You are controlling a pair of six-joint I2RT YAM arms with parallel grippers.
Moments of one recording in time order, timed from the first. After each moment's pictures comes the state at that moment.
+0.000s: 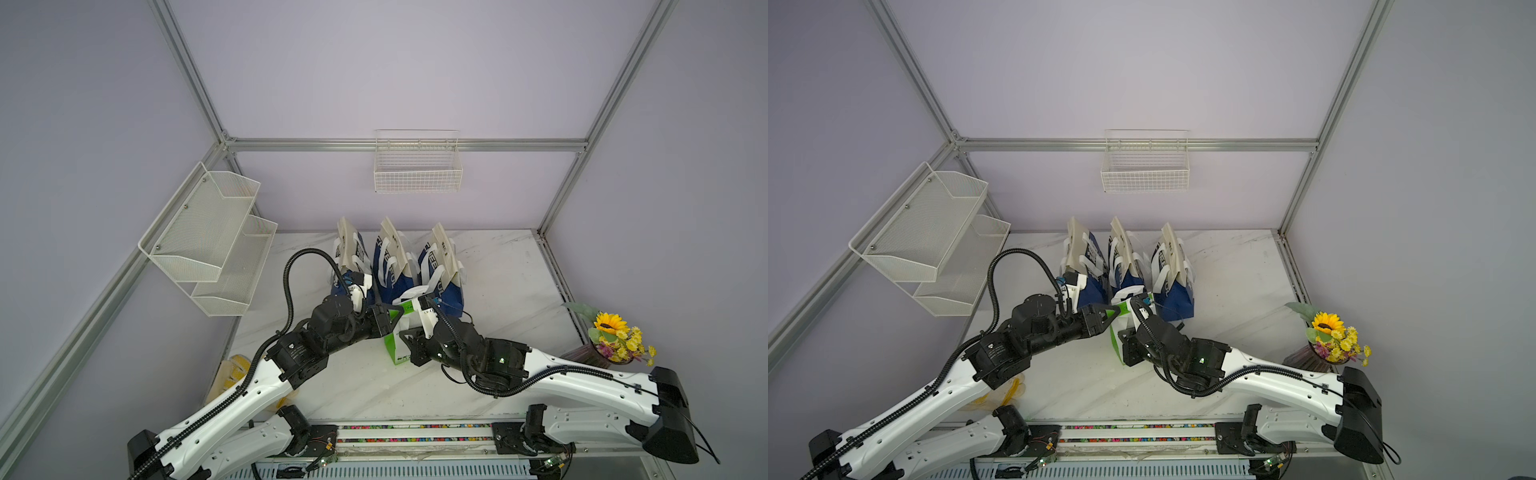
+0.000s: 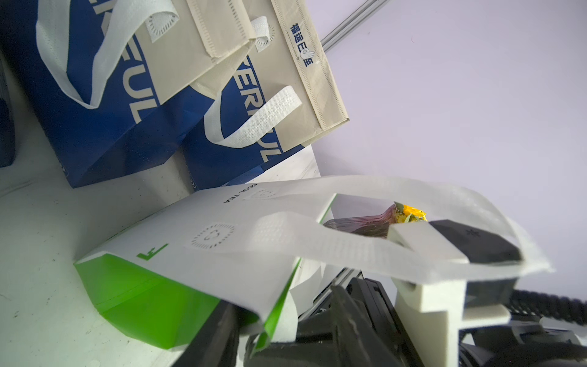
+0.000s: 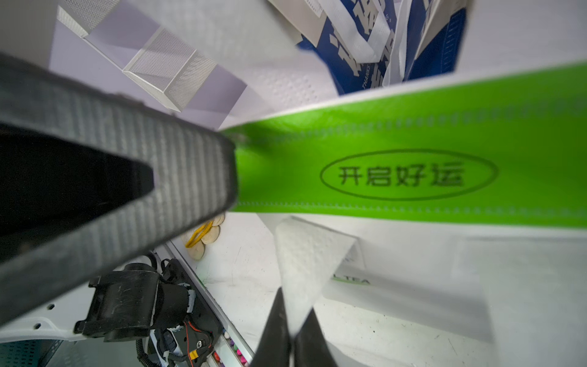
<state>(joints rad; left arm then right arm) -0.77 0.90 0.87 -0.32 0.12 -0.91 1.13 1.18 0.91 -0.22 0.22 0.66</state>
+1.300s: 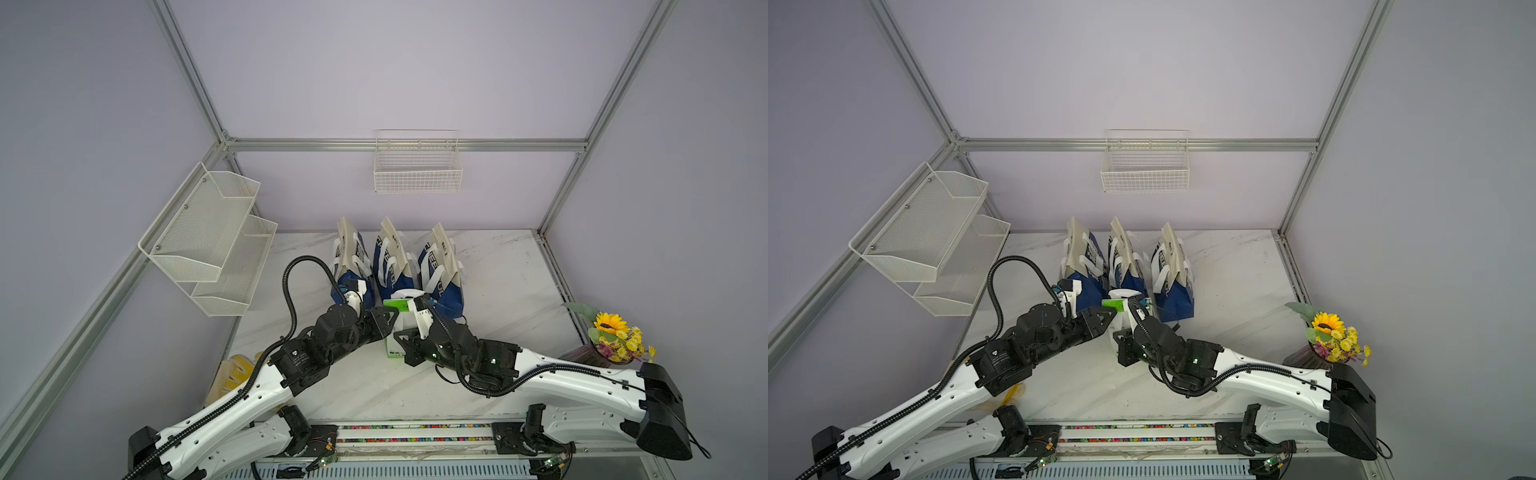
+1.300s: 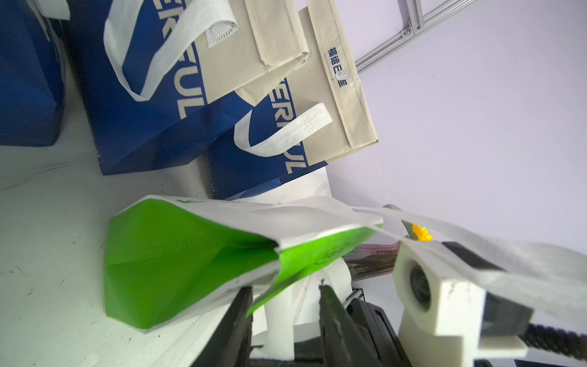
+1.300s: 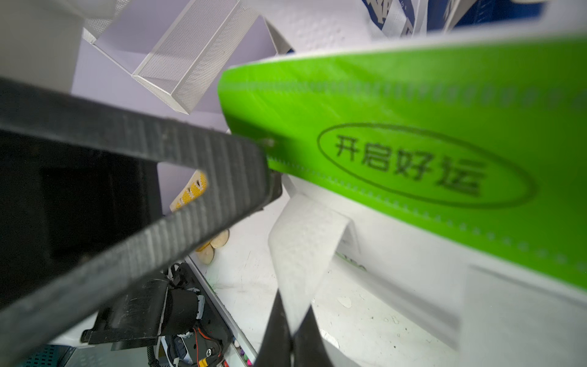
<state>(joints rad) -0.83 0.88 0.80 -0.28 -0.07 -1.00 1.13 1.22 0.87 -0.12 0.19 0.69</state>
